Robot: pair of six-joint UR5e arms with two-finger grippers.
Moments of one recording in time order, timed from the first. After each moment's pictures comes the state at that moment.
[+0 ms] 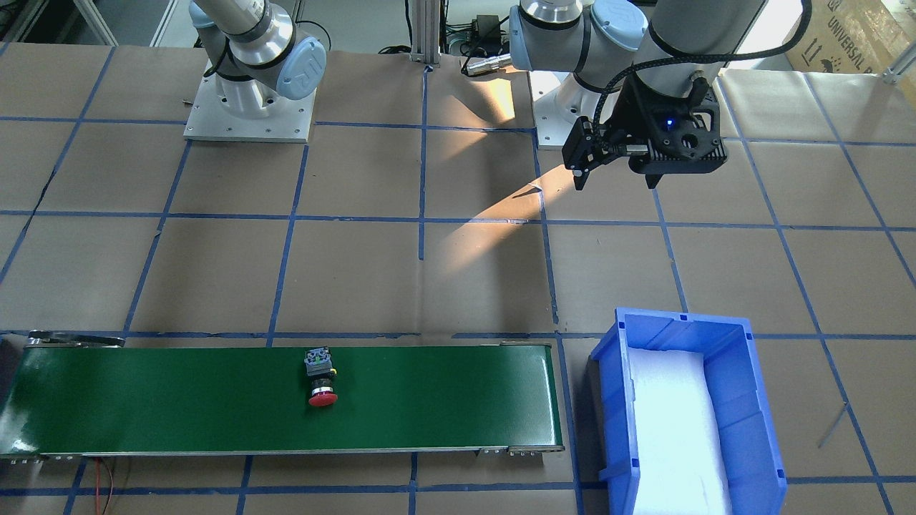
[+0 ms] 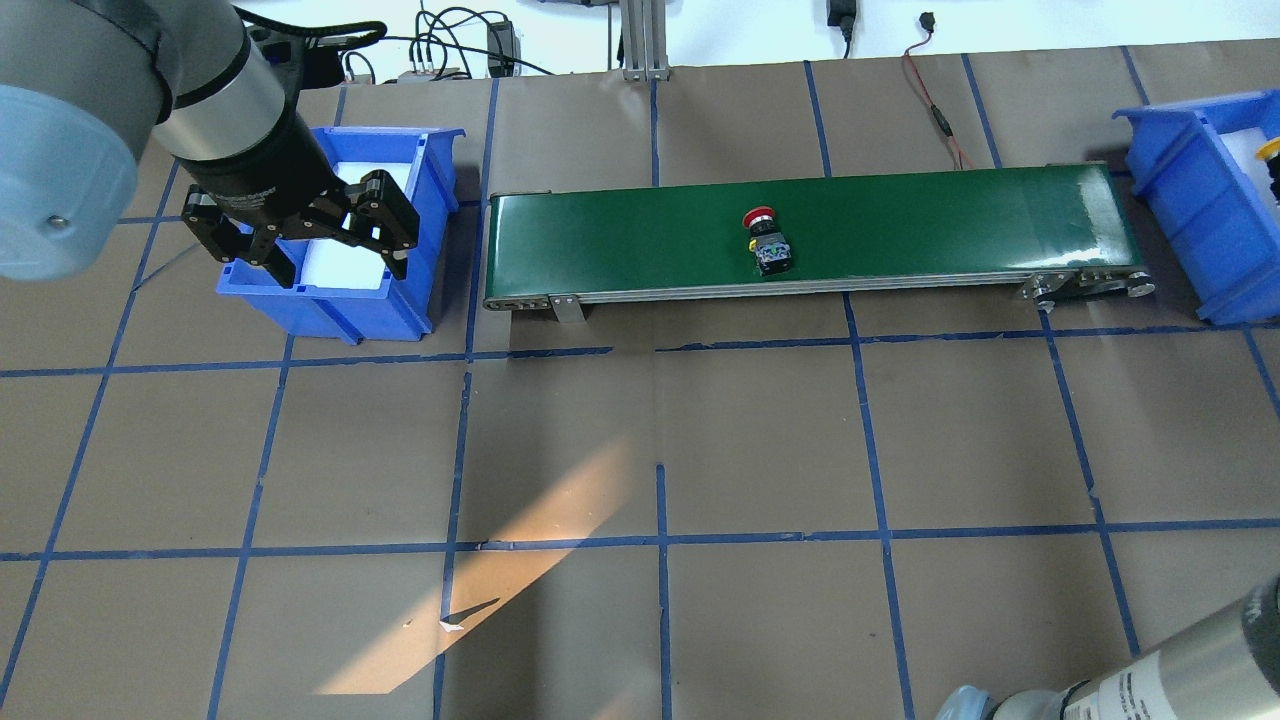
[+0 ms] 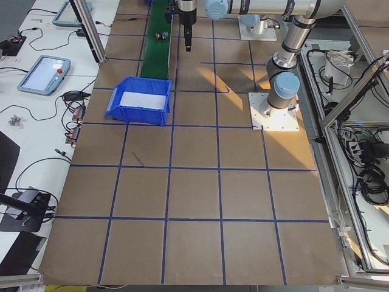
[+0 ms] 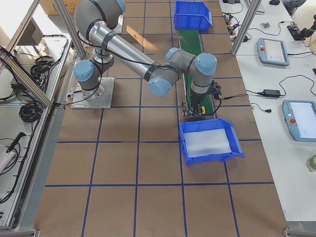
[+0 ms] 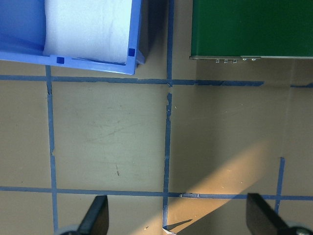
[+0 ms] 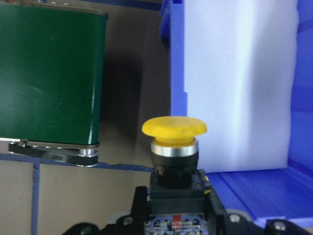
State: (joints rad) left arm -1.58 -1.55 -1.61 -1.57 1.59 -0.05; right arm 0.93 -1.16 1.38 -1.85 -1.60 -0.76
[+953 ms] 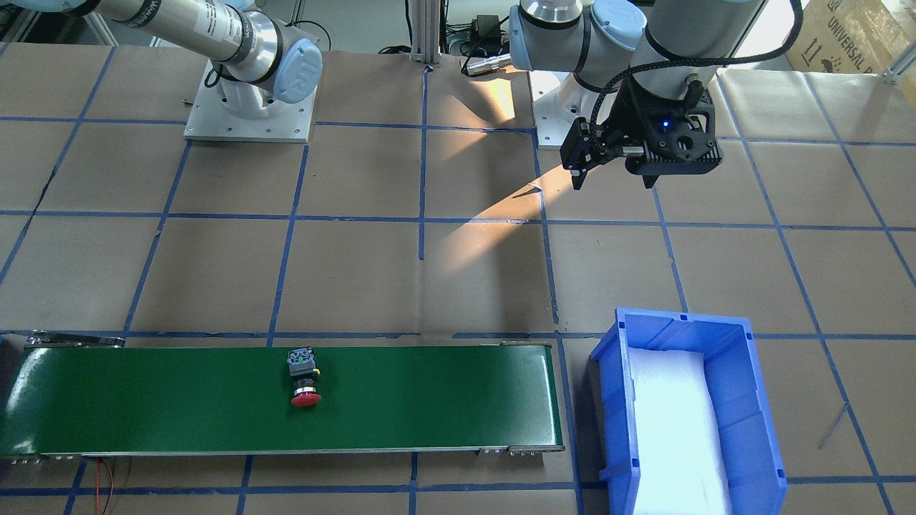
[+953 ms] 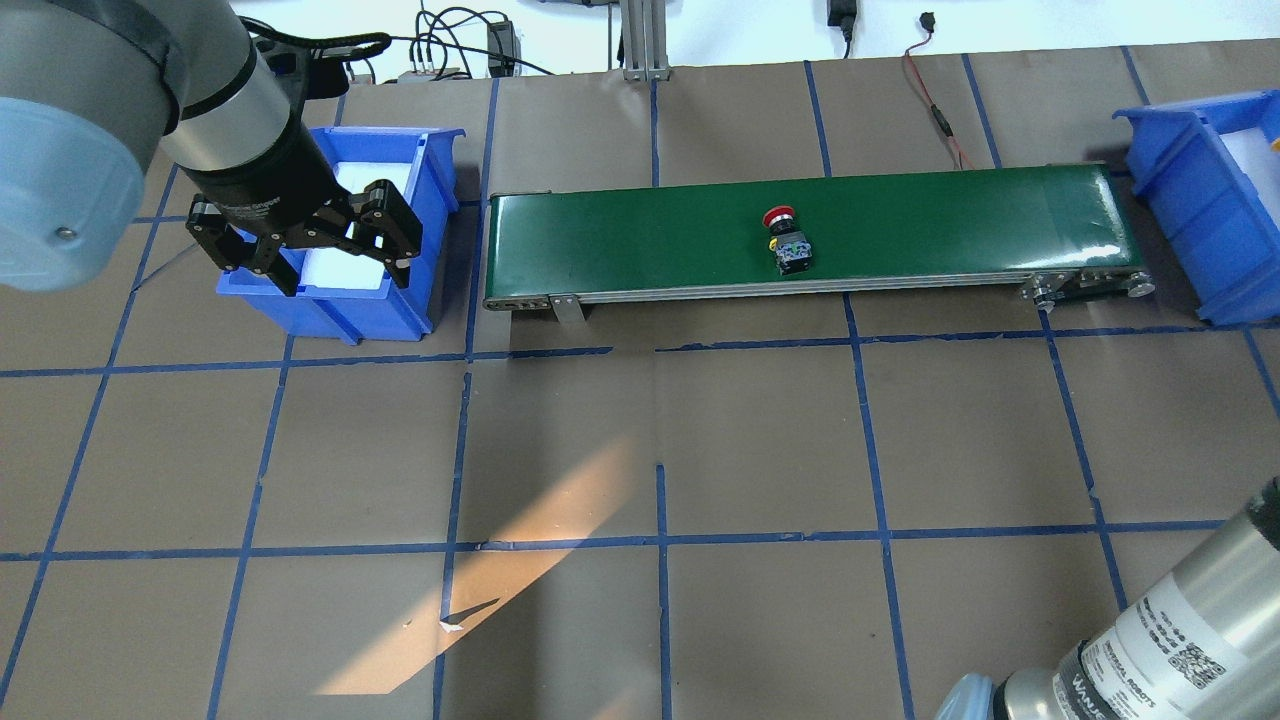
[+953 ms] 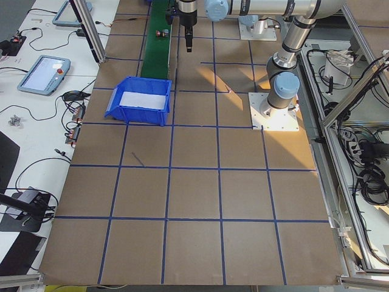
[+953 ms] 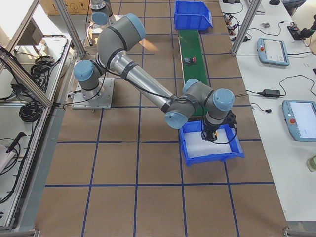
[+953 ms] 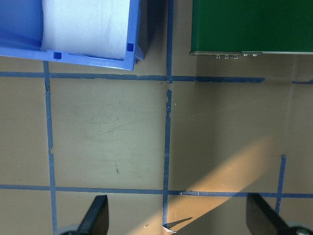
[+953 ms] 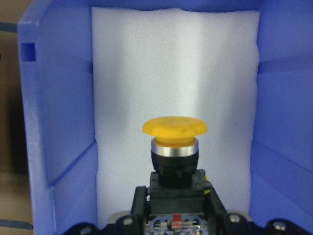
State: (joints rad) left arm -1.58 -1.54 -1.63 -1.57 1.59 -0.05; right arm 0.89 -0.88 1.11 -1.85 -1.57 -0.81
